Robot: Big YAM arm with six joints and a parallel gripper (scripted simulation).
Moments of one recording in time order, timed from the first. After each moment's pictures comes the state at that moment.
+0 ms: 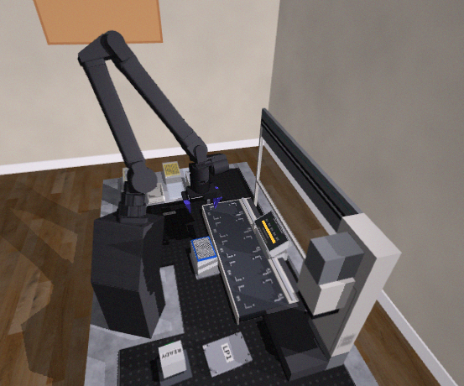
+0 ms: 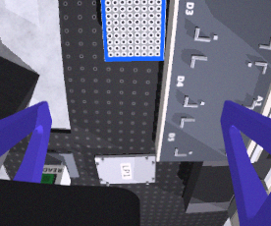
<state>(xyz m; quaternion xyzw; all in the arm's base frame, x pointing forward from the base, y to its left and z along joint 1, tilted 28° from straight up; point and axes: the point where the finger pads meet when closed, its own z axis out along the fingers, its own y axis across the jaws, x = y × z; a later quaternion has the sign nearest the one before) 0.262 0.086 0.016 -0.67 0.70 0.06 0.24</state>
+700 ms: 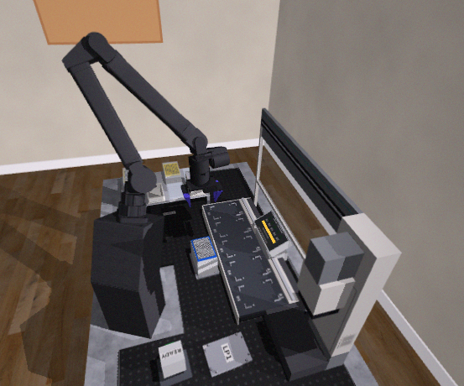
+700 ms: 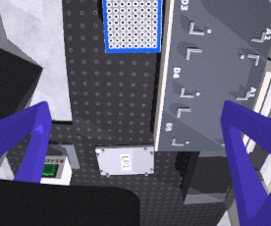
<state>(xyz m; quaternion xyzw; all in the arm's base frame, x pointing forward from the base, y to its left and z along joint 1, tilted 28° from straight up) 0.256 0.073 0.043 -0.67 0.70 0.06 0.24</state>
